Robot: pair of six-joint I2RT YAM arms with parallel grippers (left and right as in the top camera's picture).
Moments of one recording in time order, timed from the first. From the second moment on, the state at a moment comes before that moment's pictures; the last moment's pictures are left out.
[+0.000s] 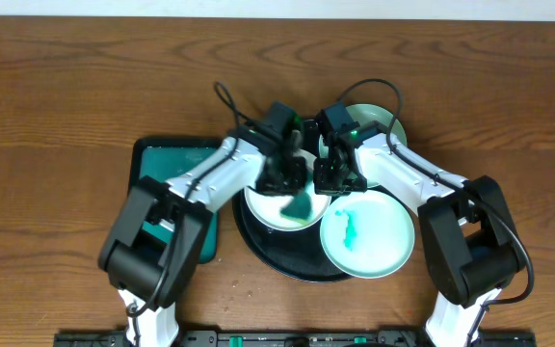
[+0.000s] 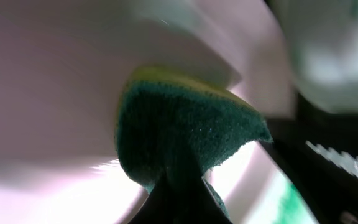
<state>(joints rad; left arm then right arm) -0.56 1.95 1.25 -0.63 0.43 -0.51 0.47 1.95 1.25 -0.79 -0.10 0.49</state>
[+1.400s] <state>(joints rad) -0.45 1.93 1.30 -0.81 0.12 -0.49 0.48 1.95 1.26 -0.78 -0.09 0.48</state>
